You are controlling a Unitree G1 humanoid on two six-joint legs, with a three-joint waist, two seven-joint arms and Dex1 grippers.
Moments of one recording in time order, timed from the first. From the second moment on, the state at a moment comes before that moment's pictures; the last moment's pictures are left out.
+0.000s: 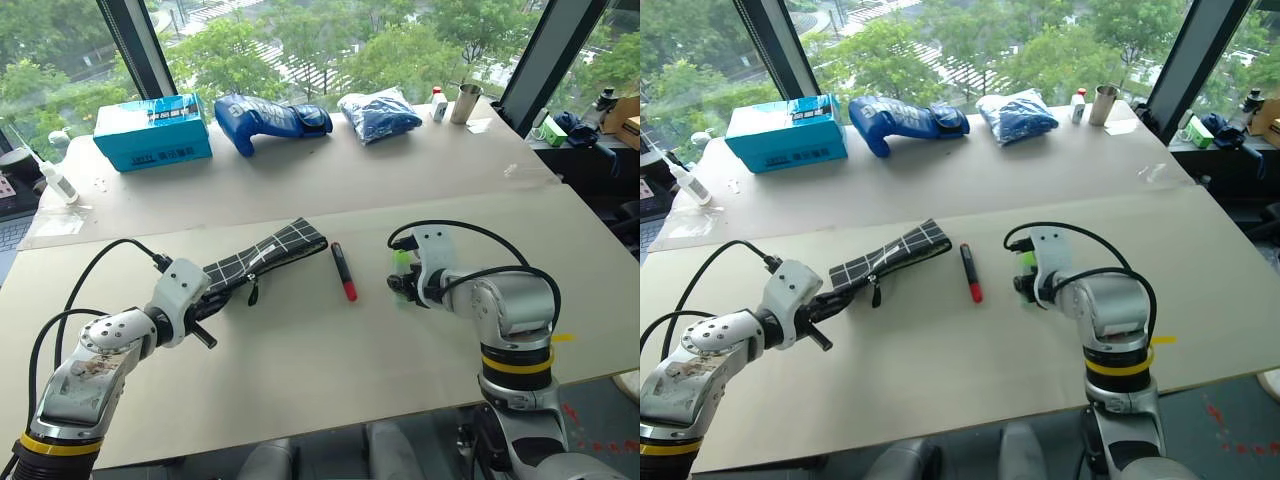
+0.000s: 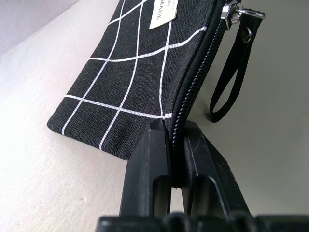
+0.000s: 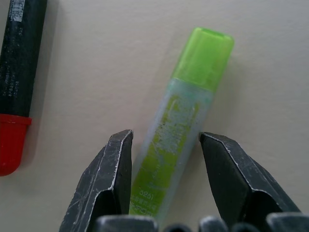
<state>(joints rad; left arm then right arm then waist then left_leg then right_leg) -0.04 0.71 0.12 -0.42 -0.28 0.70 -0.63 -0.60 -0.28 -0.01 -0.32 0.17 1.58 0.19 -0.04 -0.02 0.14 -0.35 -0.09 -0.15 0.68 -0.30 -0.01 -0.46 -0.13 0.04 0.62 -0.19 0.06</state>
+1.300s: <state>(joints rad) -0.03 0.71 0.10 -0.46 -0.32 0.75 -0.64 -0.70 -0.70 0.48 -0.29 0.07 0.64 0.91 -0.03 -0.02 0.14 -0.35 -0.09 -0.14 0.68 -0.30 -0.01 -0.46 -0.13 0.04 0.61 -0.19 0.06</state>
